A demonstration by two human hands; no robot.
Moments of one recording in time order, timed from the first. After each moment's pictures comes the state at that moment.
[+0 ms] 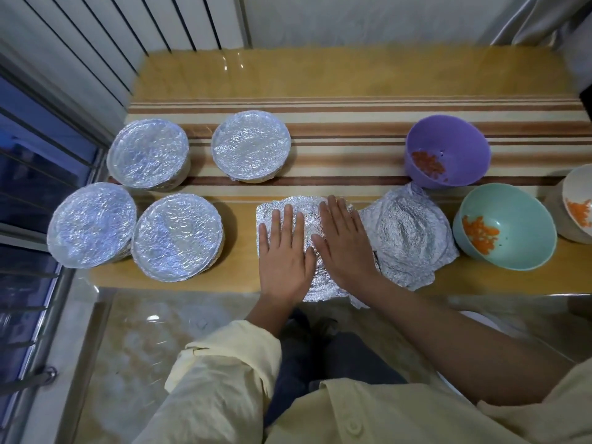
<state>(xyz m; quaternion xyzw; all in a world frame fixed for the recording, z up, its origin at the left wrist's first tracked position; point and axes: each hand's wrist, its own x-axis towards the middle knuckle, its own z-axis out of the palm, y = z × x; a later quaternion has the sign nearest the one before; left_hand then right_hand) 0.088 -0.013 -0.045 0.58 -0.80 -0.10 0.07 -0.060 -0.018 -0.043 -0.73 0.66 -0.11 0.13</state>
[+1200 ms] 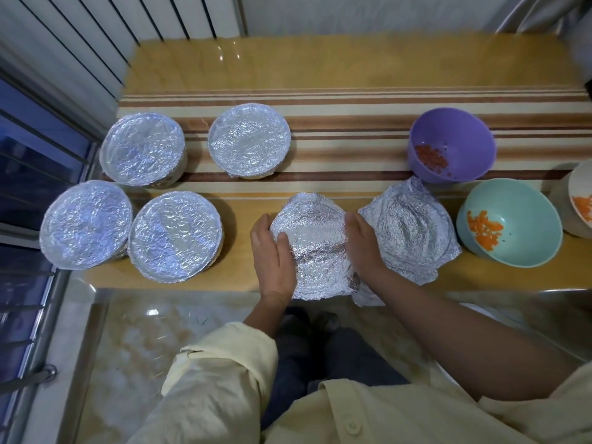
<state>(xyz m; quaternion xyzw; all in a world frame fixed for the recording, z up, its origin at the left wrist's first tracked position) 0.092 -0.017 -0.042 0.67 -0.54 -0.37 0.36 -0.066 -0.024 -0.038 -0.37 0.71 -0.39 0.46</state>
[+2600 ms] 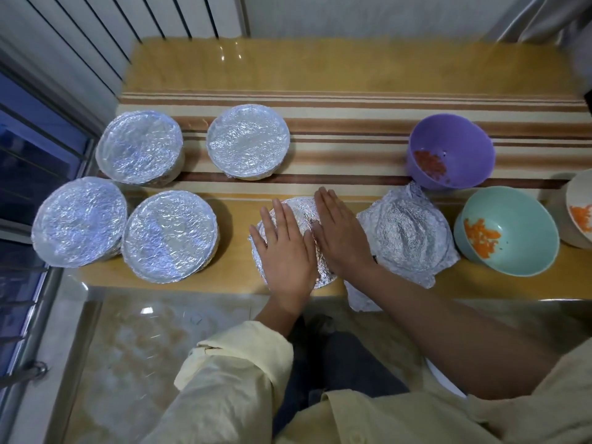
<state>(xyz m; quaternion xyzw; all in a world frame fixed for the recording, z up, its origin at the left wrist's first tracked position) 0.059 -0.024 -0.050 0.69 -0.70 -0.09 0.13 -0.061 -0.044 -0.043 -0.75 0.63 -0.15 0.15</state>
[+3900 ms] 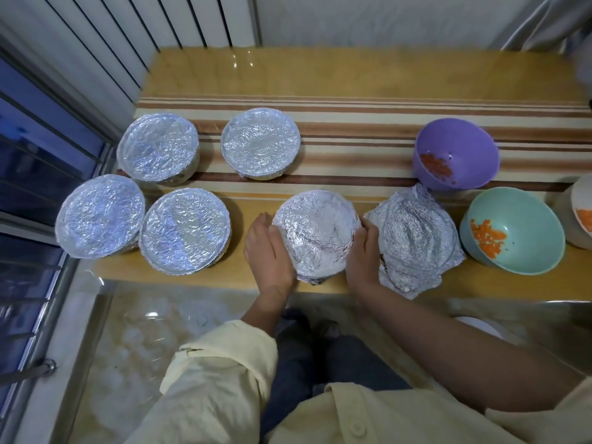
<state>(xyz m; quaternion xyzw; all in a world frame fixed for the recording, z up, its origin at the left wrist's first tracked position) 0.099 -0.021 -0.032 0.72 -0.50 -0.29 0.38 -0.044 -0.006 -0.037 -0.29 0.74 -0.46 0.39</state>
